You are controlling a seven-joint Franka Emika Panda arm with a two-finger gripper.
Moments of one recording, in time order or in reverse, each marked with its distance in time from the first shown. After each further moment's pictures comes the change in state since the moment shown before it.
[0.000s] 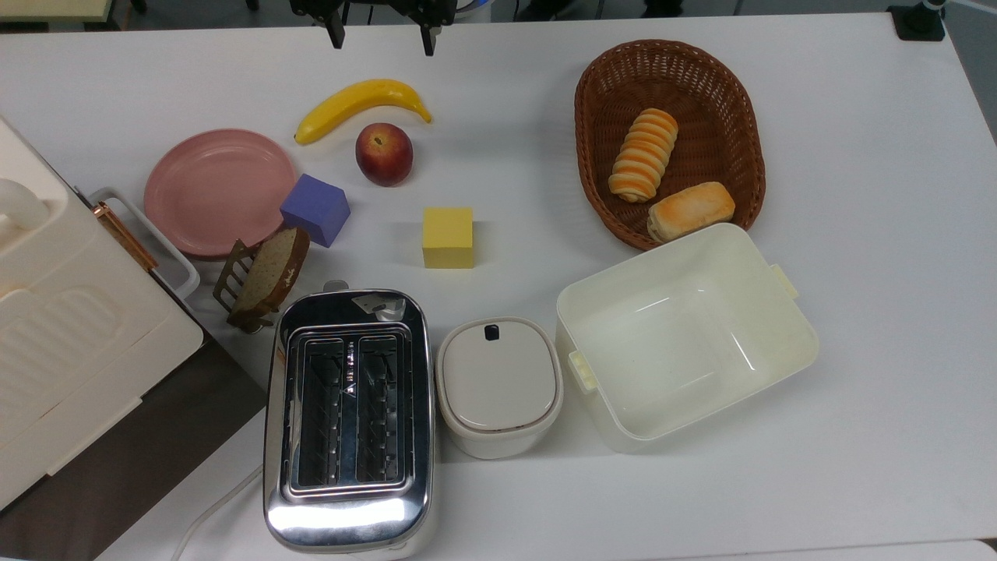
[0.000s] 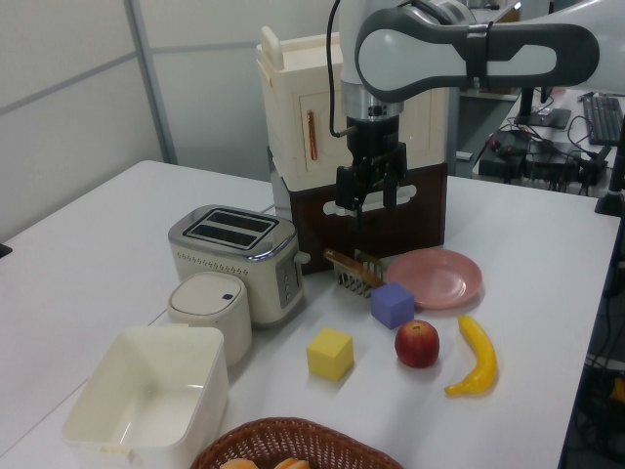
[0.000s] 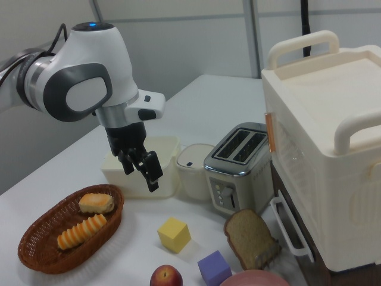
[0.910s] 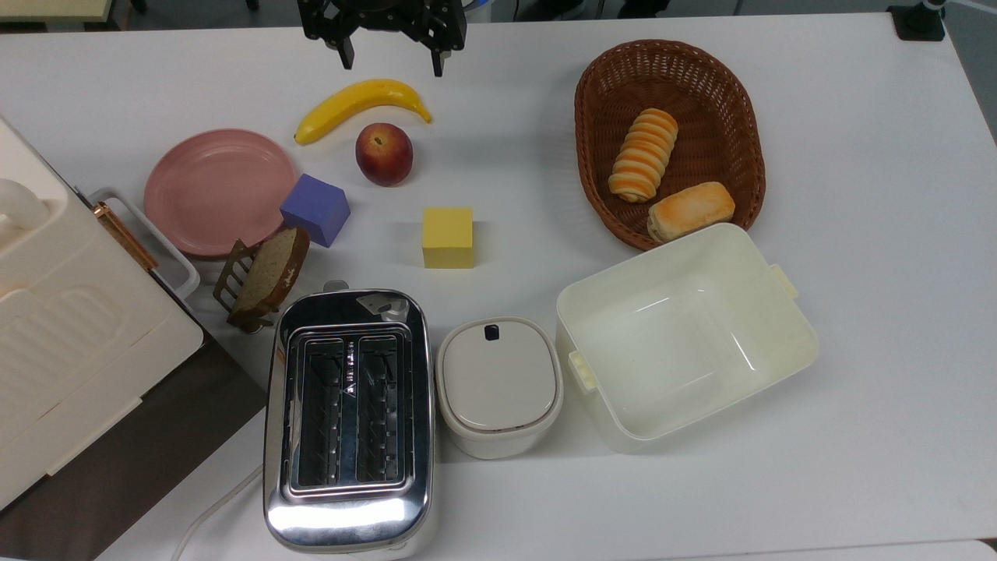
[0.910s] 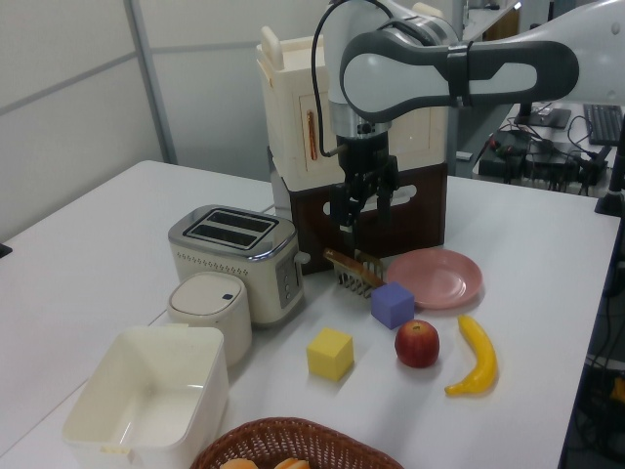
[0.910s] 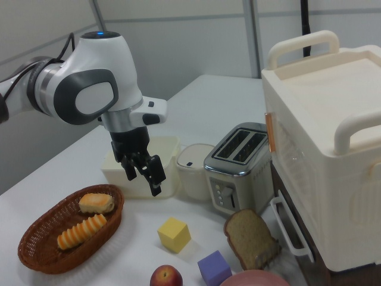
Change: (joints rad) arm 0.026 0.044 -0.004 0.005 -0.025 0.002 -0.004
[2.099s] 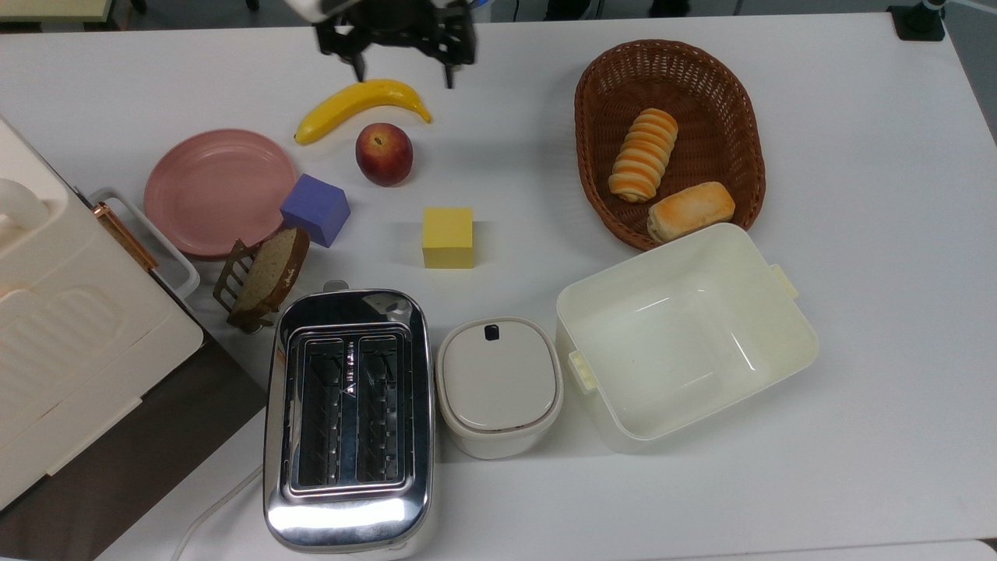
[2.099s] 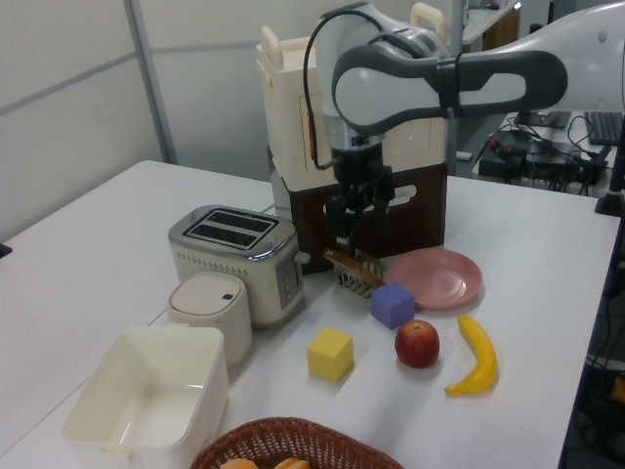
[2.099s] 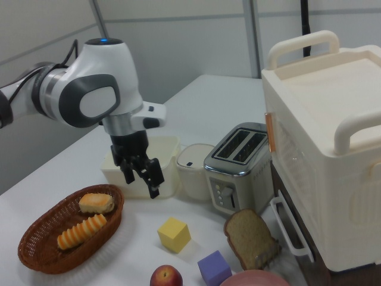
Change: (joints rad) arm 0.028 0.026 0.002 -0.009 -0.001 0.009 0.000
